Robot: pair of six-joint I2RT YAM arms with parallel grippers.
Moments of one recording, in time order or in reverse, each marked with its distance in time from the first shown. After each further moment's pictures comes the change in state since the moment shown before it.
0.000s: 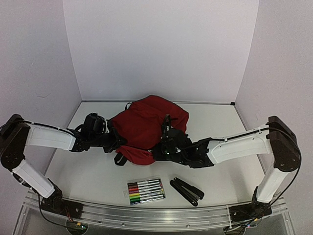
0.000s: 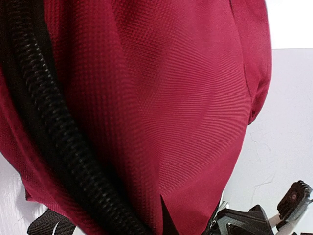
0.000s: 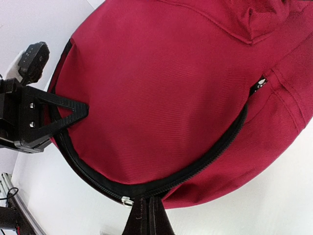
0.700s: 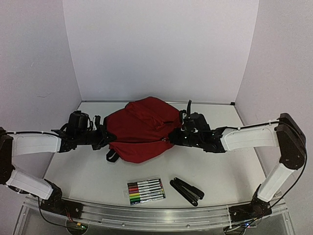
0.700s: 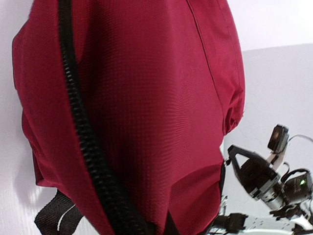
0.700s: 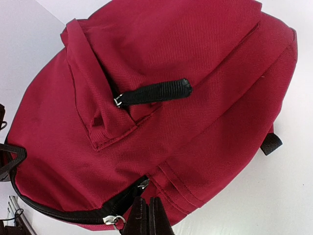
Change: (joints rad) left arm 0.144 -0.214 -0.084 -0.081 0.111 0.092; right arm -0.260 -0.099 -0.088 0.047 -0.179 -0.074
